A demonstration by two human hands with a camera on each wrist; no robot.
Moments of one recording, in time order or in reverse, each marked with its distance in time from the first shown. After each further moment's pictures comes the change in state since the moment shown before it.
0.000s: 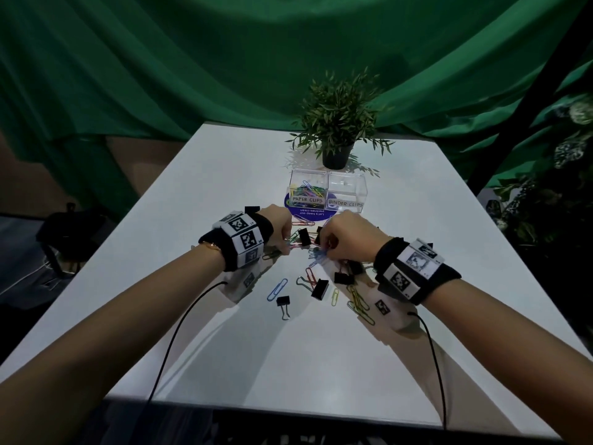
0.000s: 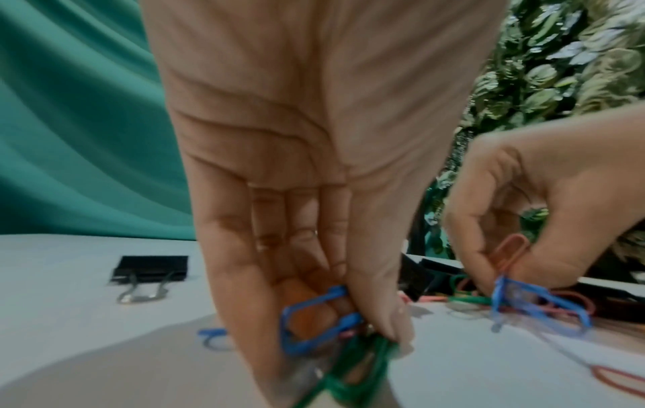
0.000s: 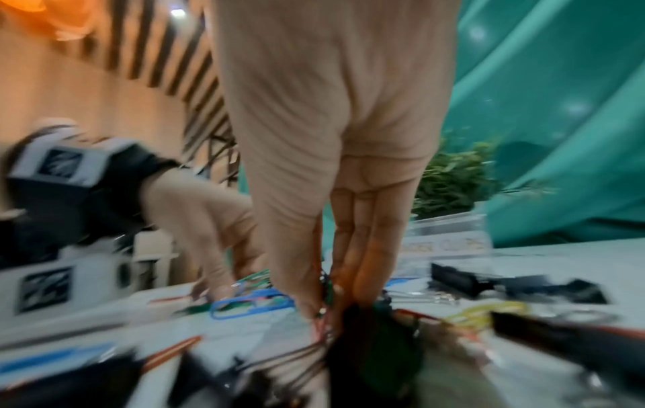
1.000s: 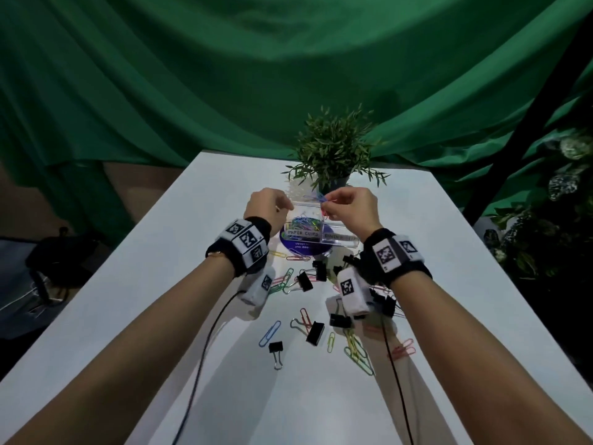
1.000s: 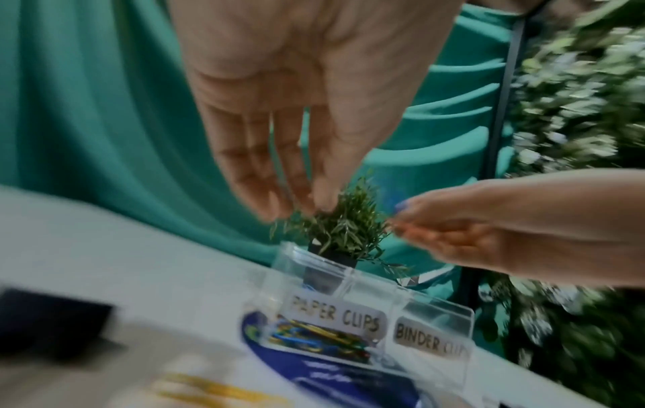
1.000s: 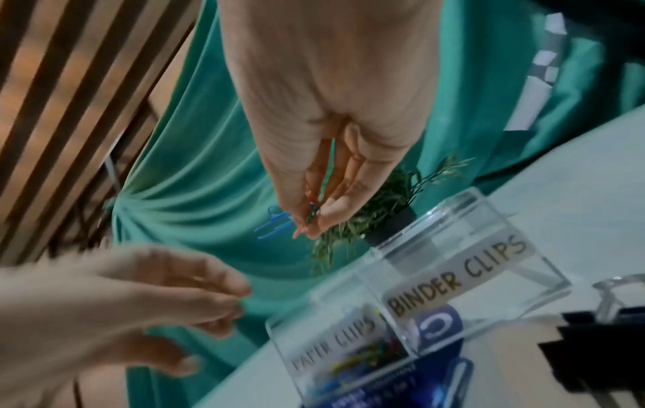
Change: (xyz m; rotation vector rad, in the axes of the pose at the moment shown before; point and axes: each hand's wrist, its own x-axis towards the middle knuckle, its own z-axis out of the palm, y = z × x) left_hand 0.051 -0.008 -0.041 -0.520 0.624 -0.084; right_hand 0.073 0.042 -0.038 0.977 0.634 0.296
